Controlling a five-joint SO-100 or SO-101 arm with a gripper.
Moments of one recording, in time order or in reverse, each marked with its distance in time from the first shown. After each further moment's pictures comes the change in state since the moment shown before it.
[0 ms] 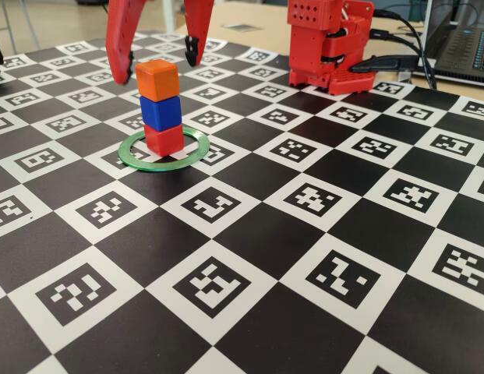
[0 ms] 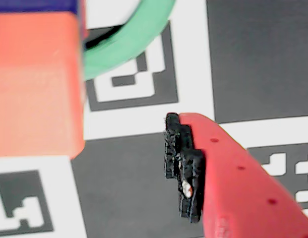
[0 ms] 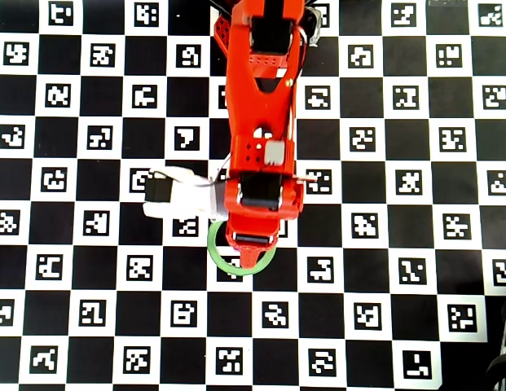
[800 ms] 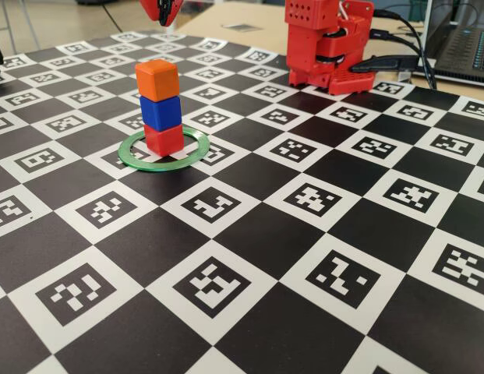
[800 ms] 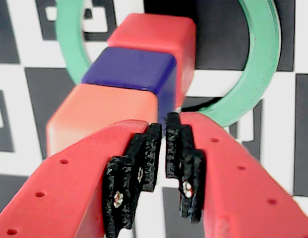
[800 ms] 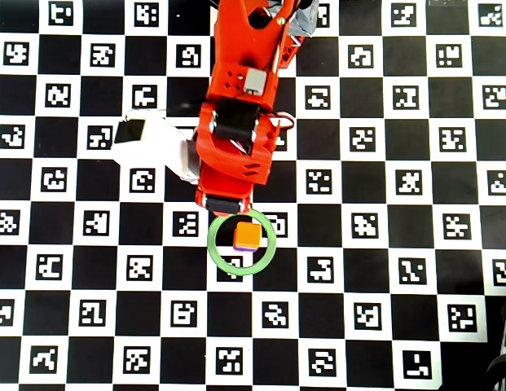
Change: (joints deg) arm 10.0 23.8 20.9 -14.8 -10.6
